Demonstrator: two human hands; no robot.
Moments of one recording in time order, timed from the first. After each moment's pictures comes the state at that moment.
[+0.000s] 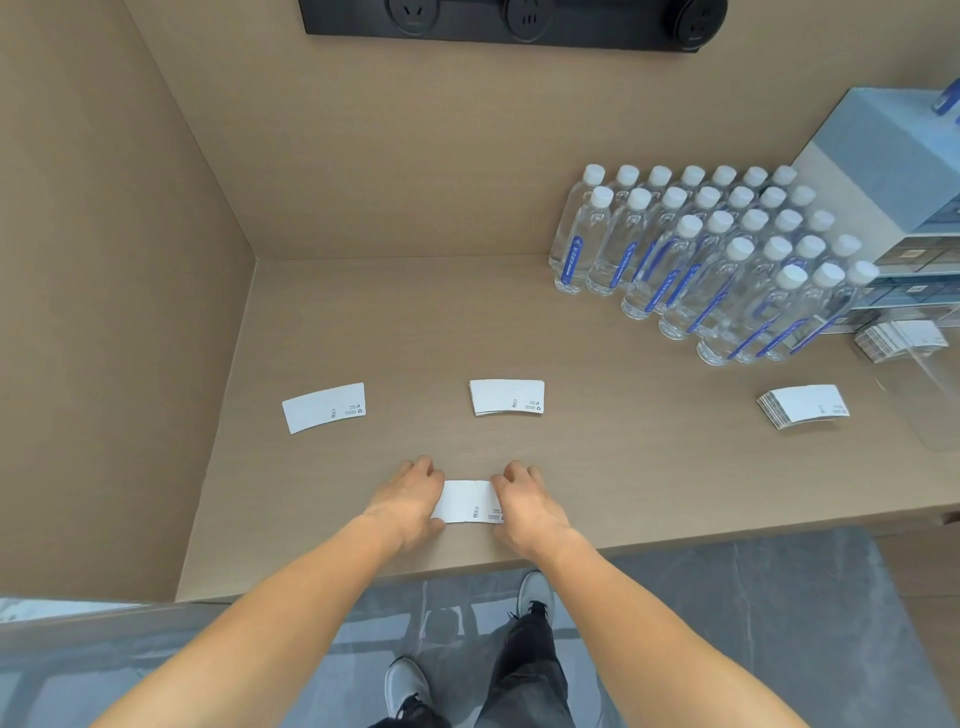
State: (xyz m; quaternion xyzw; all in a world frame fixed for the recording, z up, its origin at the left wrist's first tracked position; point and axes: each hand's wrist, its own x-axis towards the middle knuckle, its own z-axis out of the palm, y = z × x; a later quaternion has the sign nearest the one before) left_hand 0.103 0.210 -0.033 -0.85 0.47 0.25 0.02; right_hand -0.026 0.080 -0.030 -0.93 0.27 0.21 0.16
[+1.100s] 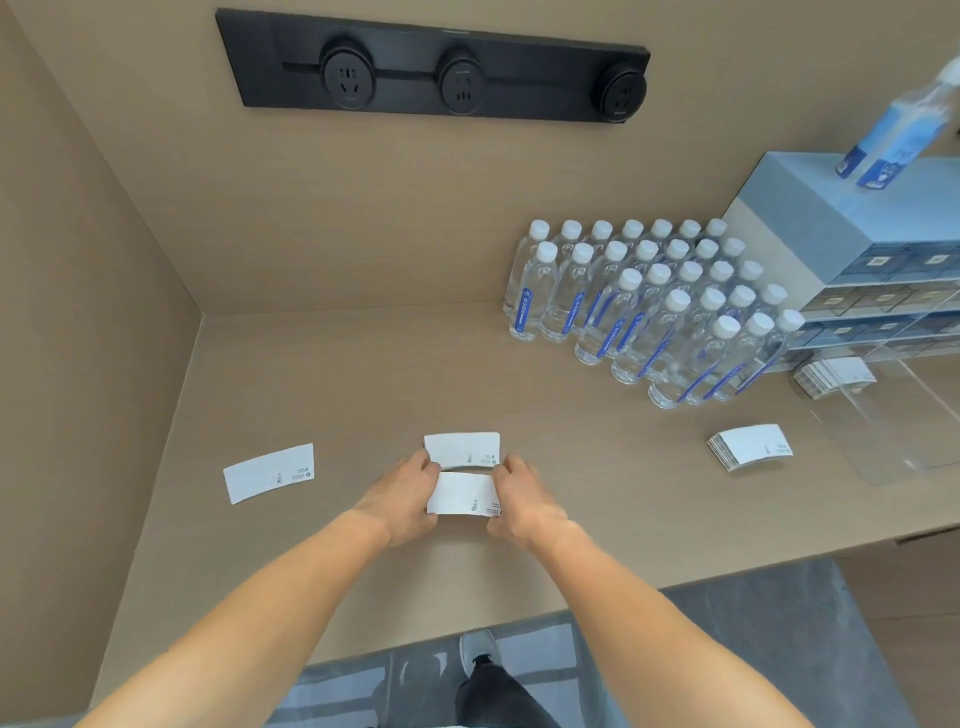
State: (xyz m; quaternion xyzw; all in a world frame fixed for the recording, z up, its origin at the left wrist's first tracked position) left_hand 0.128 0.128 -0.001 -0.83 0.51 0.22 -0.05; right_hand -0.006 -0.005 0.012 -0.92 0.31 0.17 0.18
